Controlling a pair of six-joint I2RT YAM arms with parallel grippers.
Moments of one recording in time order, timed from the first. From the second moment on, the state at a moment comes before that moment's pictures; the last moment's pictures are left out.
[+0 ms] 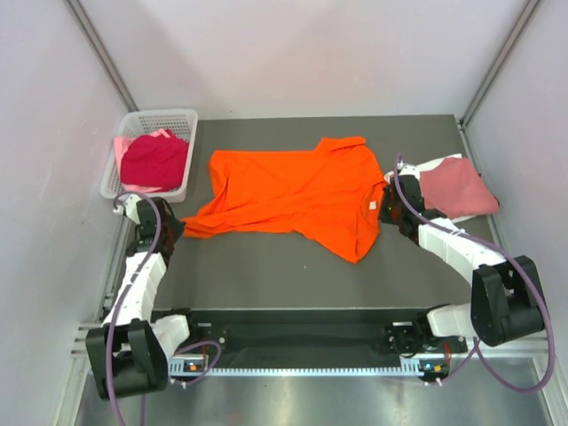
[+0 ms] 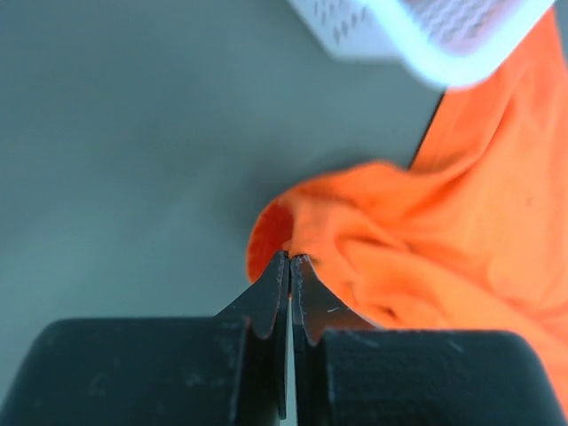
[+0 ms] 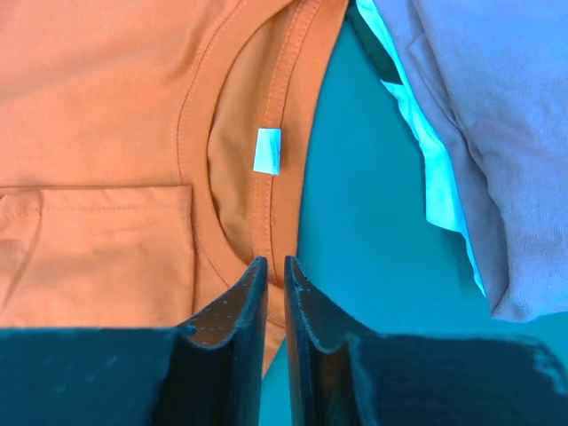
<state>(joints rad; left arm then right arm) 0.17 1.01 0.60 -0.27 -0.16 -0.75 0.29 1.32 0.73 -0.14 0.18 0.37</state>
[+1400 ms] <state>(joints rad) 0.17 0.94 0.48 -0.27 -0.12 -0.70 0.36 1.77 1.03 -0.21 0.01 0.37</state>
